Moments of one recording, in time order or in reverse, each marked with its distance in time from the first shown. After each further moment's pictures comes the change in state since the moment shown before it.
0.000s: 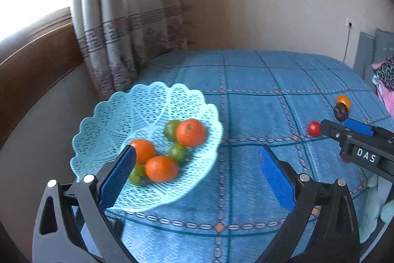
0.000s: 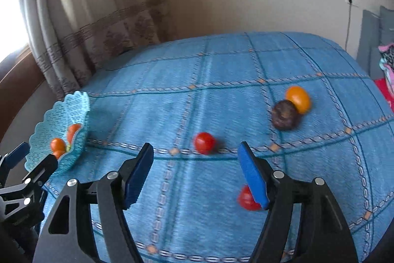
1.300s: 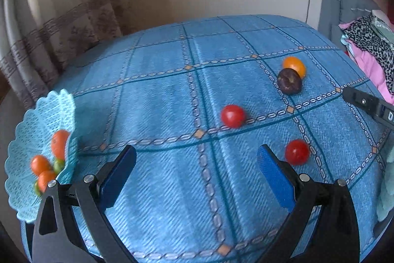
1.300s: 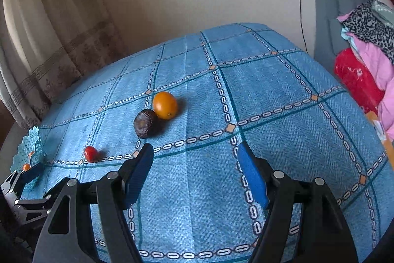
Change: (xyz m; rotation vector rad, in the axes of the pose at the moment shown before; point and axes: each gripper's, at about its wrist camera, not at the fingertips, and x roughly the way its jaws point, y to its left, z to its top) left arm 0.057 -0.137 0.005 0.173 0.135 -0.179; right arm -0.032 -0.162 -0.008 0.196 -0.046 -0.130
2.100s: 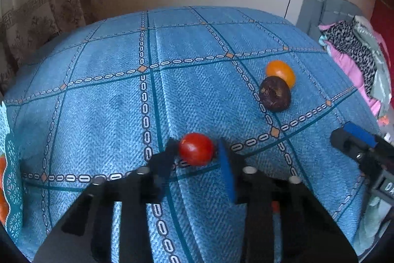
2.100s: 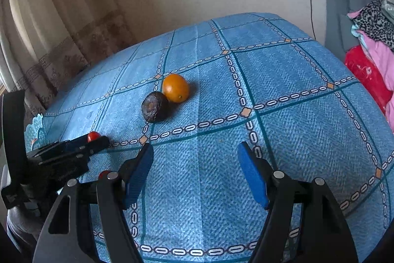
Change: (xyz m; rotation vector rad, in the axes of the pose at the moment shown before) left arm 0.059 -0.016 0.028 -0.036 0.048 -0.211; right arm 0.011 0.010 -0.013 -0.035 0.047 0.047
